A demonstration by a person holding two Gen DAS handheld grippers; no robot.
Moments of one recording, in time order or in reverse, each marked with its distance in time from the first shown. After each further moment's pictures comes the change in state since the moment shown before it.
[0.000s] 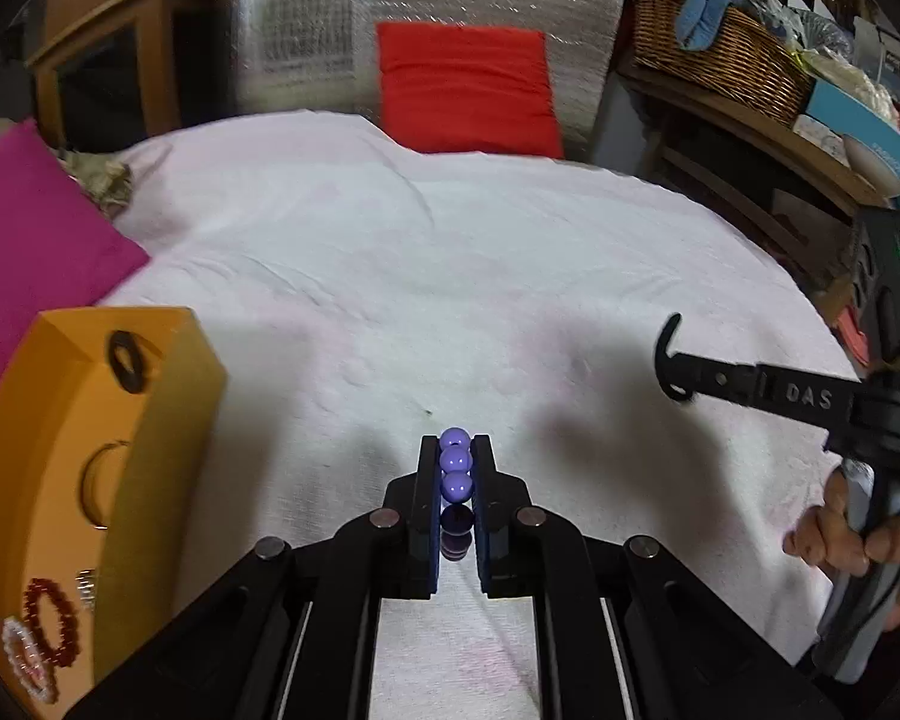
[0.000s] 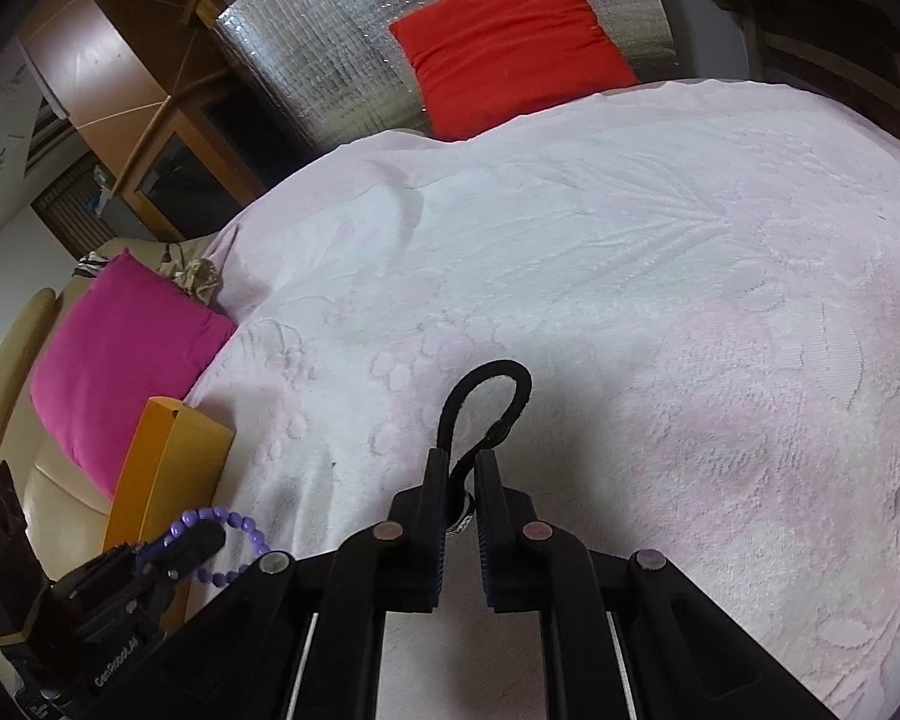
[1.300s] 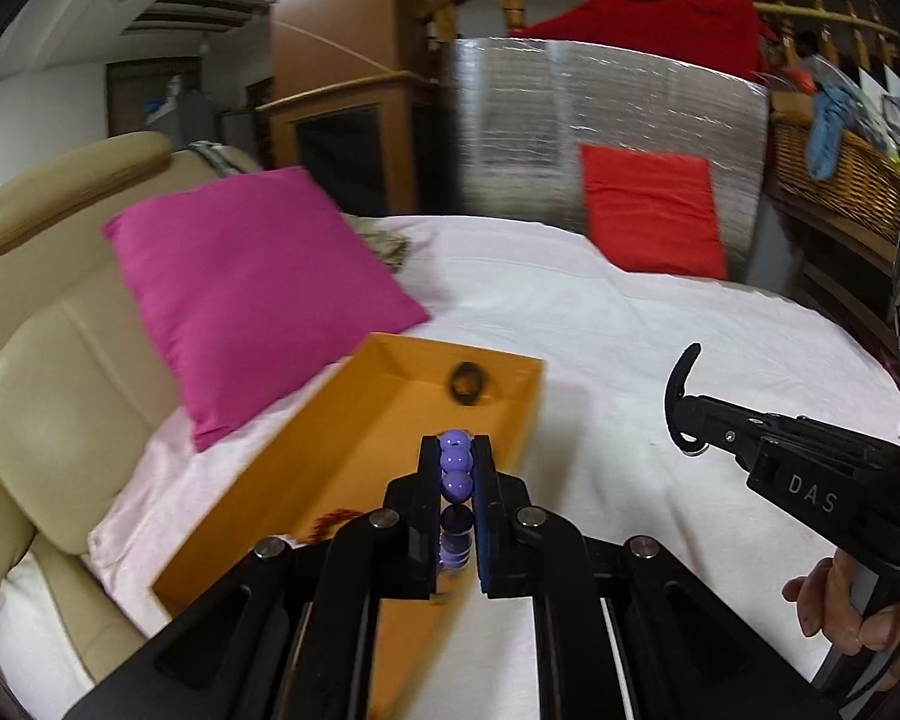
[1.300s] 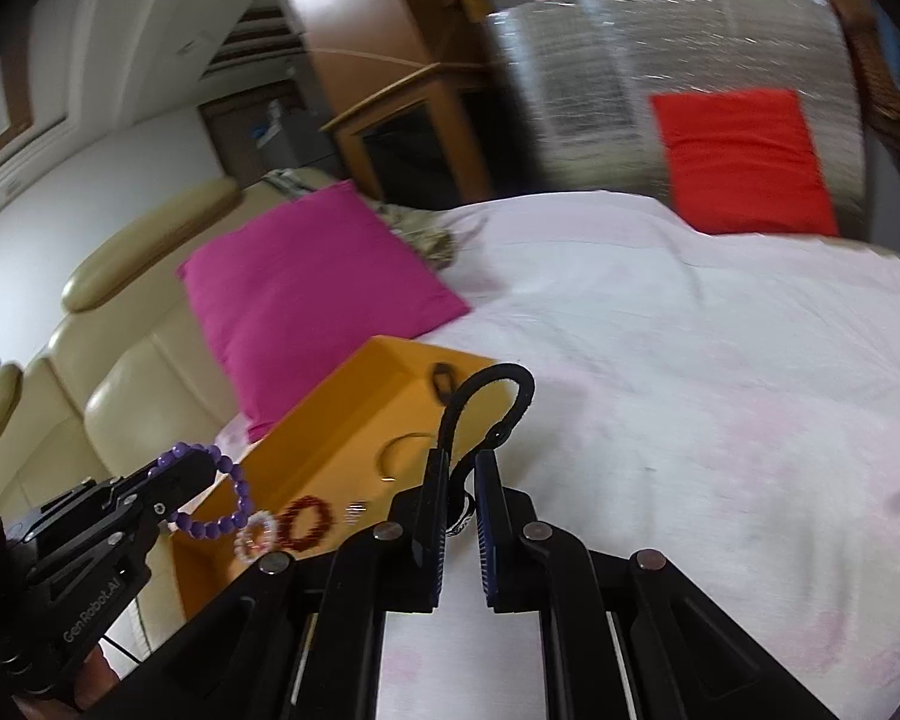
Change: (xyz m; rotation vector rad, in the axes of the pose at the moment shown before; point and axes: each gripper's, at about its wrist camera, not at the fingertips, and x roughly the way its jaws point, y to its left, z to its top) left arm -0.178 0.096 -0.063 -0.175 -0.245 0.398; right arm -0.047 0.216 -0.073 -0.405 -0.110 0.232
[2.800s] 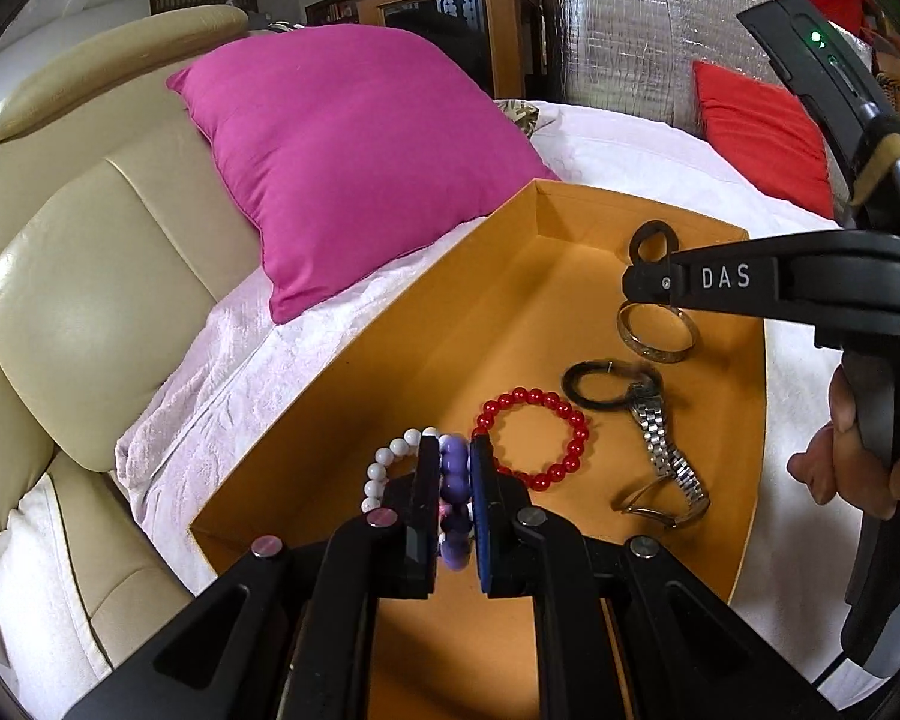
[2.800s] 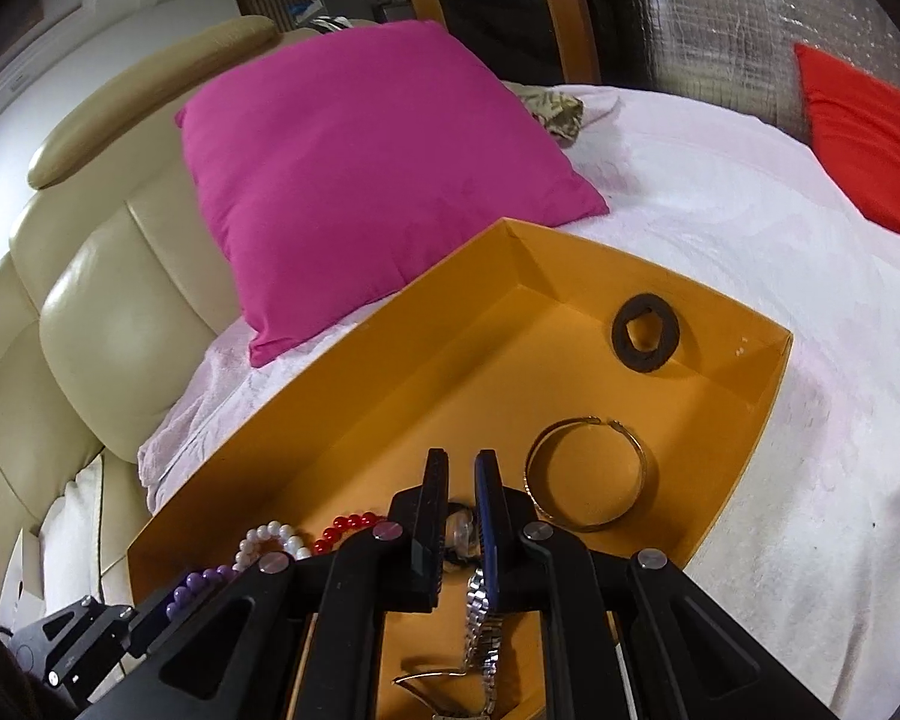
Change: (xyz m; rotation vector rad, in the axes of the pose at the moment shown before) left arm 0.092 0.091 -0.070 -0.060 0.210 0.142; right arm 0.185 0.089 -0.001 -0.094 0.264 0.003
